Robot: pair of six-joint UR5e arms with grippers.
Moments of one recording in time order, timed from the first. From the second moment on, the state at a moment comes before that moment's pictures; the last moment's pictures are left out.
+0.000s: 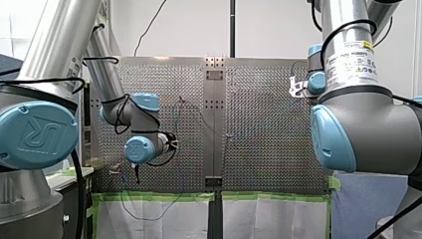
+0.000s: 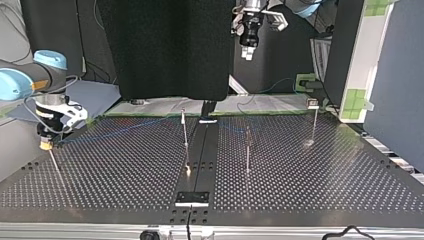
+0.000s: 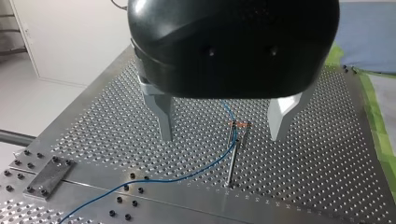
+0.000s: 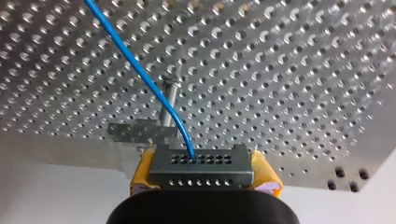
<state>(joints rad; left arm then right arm) -0.61 -1.85 -2.48 -1.96 -2.02 -1.79 1.64 -1.17 1.48 -0.26 1.58 1.51</state>
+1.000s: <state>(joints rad) -0.57 -1.85 -2.48 -2.00 -2.03 -1.78 1.55 -1.13 1.50 -0.28 1.32 1.49</state>
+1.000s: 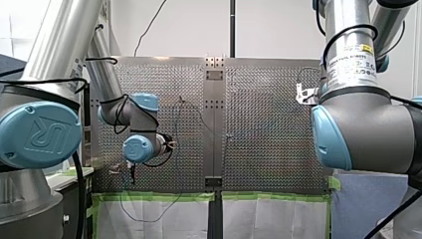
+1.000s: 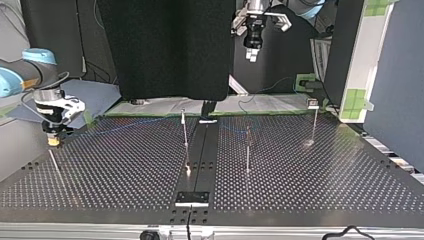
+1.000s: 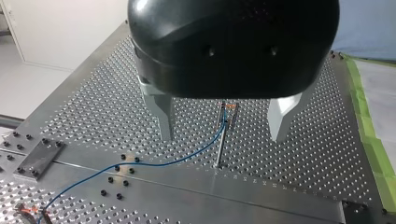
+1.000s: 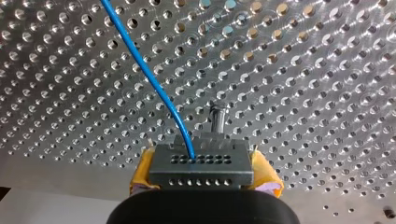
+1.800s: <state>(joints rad) -0.56 -1.85 -2.48 -2.00 -2.03 -1.78 1.49 -1.11 1.51 -0.34 1.11 1.50</state>
